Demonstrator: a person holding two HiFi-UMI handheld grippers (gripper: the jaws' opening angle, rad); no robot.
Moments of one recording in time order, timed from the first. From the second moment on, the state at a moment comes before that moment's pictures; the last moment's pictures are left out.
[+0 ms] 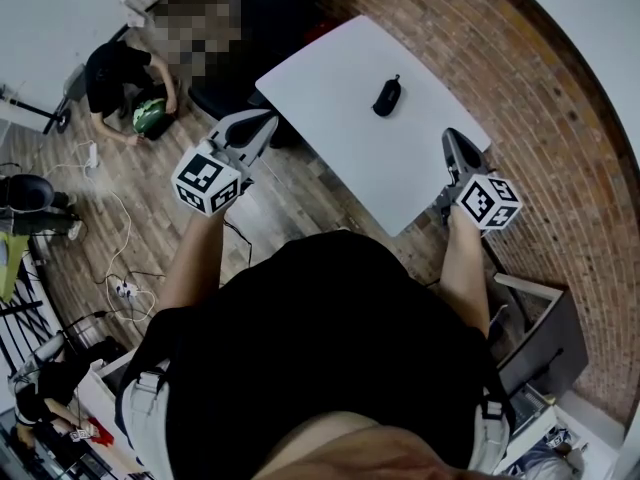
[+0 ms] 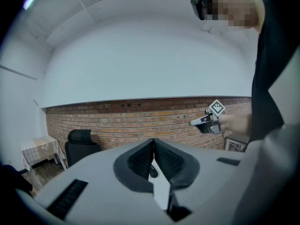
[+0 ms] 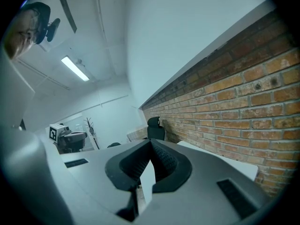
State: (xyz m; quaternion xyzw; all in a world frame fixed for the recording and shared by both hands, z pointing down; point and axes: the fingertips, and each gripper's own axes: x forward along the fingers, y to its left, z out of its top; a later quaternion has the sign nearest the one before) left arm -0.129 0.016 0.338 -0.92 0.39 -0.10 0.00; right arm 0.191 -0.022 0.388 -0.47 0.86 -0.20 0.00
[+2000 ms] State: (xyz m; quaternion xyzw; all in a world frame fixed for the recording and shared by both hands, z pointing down) left arm -0.055 -0.024 0.352 -0.91 0.39 -0.11 0.00; right arm 0.249 -0.072 0.412 -0.44 0.87 -0.21 0.00
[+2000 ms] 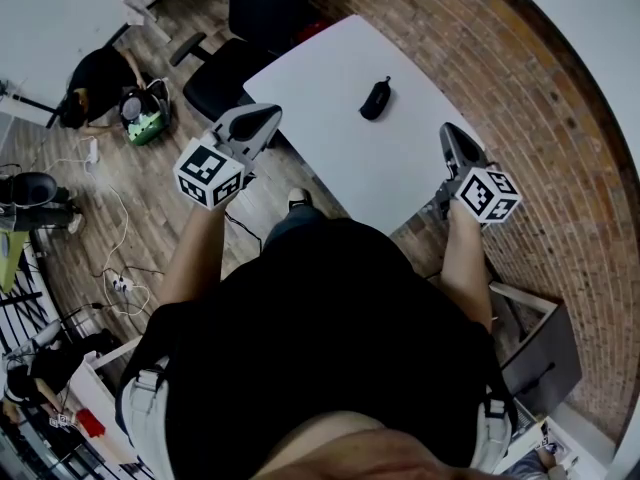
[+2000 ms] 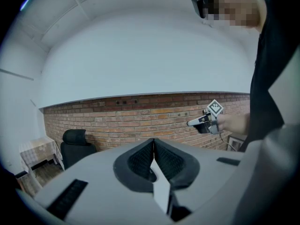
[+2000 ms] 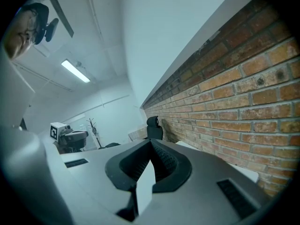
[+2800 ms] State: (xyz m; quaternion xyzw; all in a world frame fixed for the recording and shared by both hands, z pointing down) left arm -0.071 -0.045 0.353 -0.92 0.38 -0.11 0.00; right arm 0.242 -0.084 0.415 -0.46 0.86 -0.22 -0.01
